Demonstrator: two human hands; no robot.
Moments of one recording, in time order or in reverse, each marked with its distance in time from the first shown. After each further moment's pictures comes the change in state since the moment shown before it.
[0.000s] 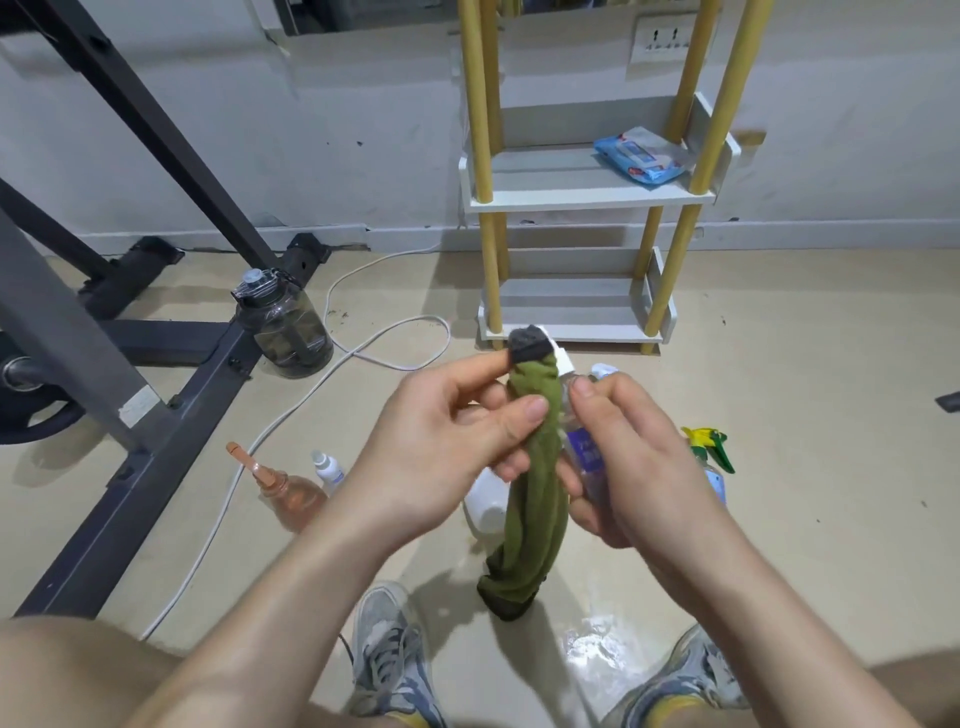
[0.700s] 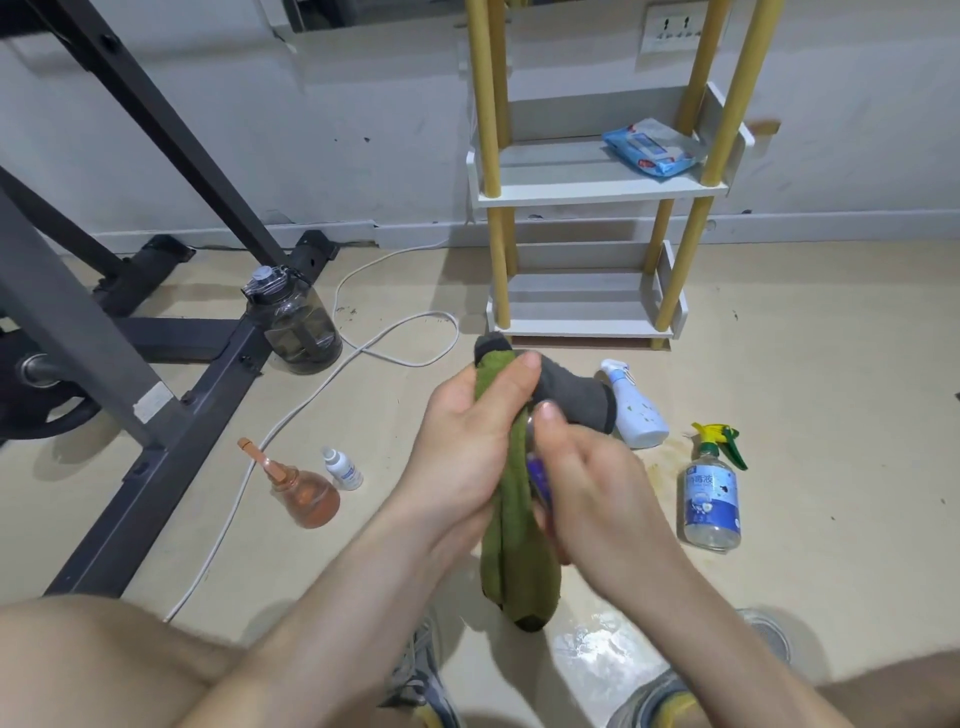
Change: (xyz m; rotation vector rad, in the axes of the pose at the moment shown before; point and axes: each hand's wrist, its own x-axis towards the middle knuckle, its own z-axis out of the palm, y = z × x) left_hand 0.006 -0.008 0.033 -0.419 0.275 -0.202; right_hand -0.001 0.026 0.024 -0.366 0.000 -0.152
